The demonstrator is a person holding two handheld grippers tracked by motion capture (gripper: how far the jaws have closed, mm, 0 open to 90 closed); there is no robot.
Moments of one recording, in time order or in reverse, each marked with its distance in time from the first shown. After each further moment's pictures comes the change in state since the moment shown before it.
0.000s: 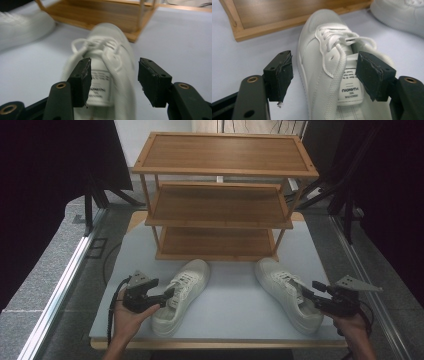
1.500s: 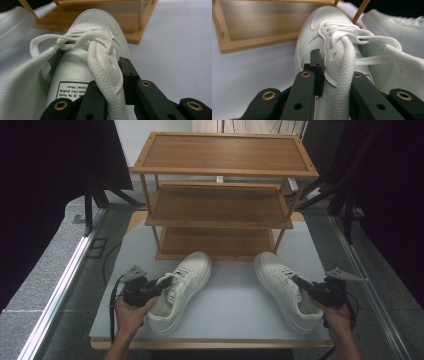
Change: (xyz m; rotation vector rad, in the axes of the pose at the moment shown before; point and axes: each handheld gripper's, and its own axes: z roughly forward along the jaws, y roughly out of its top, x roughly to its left) left arm 0.007 0.012 -0.007 -0.139 -0.122 -0.129; right arm 0.001 0.009 0.032 0.002 -0.007 0.150
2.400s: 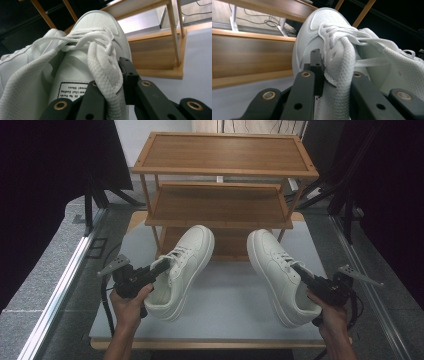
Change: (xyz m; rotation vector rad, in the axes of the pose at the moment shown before) left arm -0.014 0.036 -0.026 -0.250 -0.108 -0.110; right arm 0.048 0.029 -0.028 -0.260 0.165 0.170
